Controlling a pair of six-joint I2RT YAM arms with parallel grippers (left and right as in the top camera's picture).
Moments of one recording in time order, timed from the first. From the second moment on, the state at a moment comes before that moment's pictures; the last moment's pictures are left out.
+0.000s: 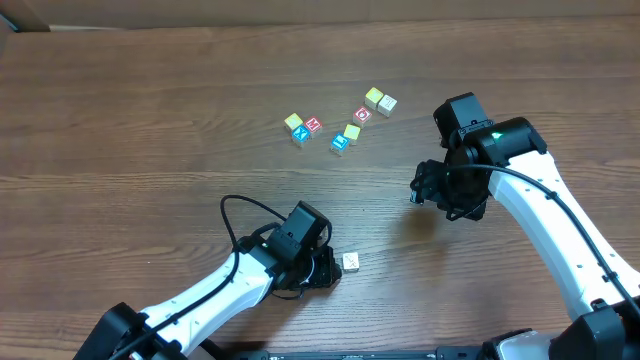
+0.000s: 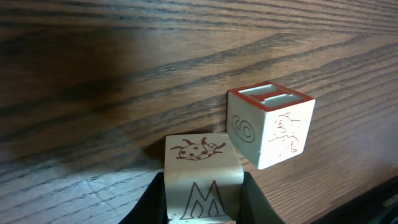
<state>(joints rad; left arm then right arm) -0.68 1.41 0.59 -0.42 0.33 -0.80 0.31 1.55 1.31 -1.25 -0.12 0.57</state>
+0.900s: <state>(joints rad) -0.69 1.42 0.60 -0.40 0.30 -0.88 0.31 1.55 1.31 -1.25 -0.12 0.57</state>
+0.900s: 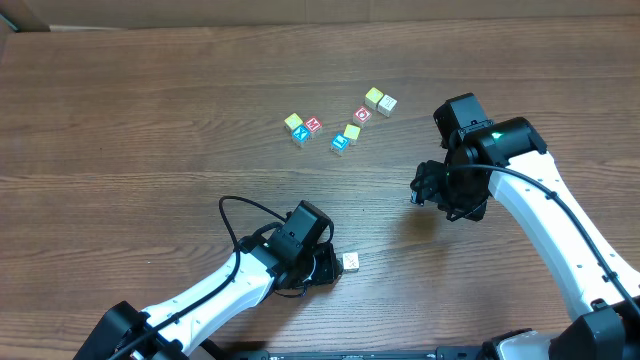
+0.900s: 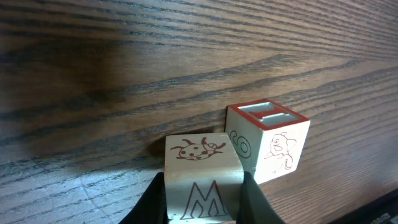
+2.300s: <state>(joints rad) -0.67 1.44 0.60 -0.35 0.21 -0.88 0.31 1.55 1.31 -1.26 -0.12 0.57</state>
